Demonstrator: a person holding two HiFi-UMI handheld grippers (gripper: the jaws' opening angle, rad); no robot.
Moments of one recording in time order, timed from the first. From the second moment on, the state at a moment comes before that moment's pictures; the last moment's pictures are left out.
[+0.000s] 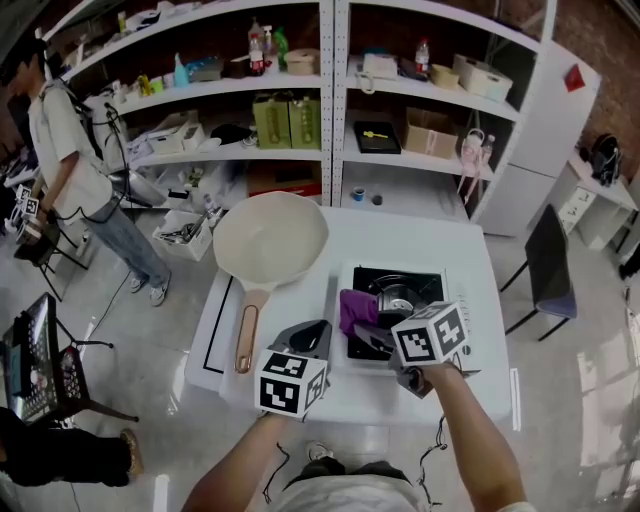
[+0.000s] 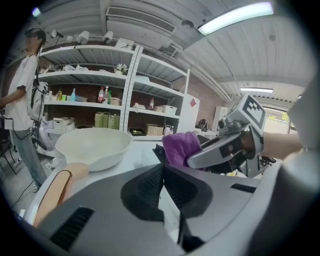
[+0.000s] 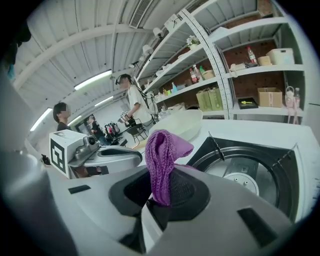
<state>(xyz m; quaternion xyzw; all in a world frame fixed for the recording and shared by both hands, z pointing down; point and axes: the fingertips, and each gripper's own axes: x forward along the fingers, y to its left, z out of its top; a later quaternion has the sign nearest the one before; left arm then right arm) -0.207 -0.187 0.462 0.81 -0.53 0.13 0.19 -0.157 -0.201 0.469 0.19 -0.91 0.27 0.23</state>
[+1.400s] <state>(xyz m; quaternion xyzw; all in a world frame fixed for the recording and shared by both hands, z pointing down) -0.144 -0.156 0.475 0.80 -0.54 0.17 0.19 -0.053 -0.185 0.464 0.34 -0.91 0.21 0.10</state>
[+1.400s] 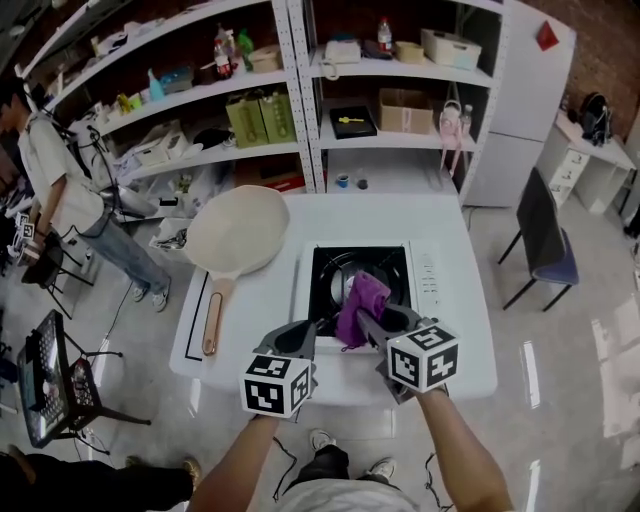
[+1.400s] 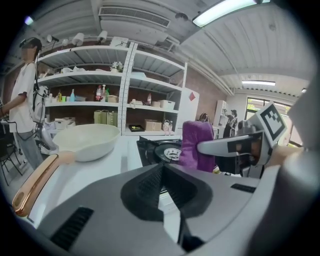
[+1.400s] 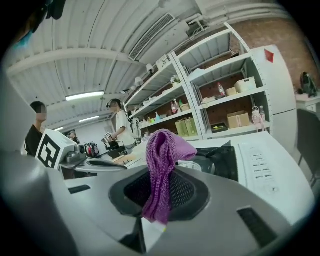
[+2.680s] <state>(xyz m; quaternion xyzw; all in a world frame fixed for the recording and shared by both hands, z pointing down) -0.117 -0.122 0.417 0.80 -0.56 0.13 0.14 0.064 -0.143 0.388 0.43 -0.89 0.13 0.08</state>
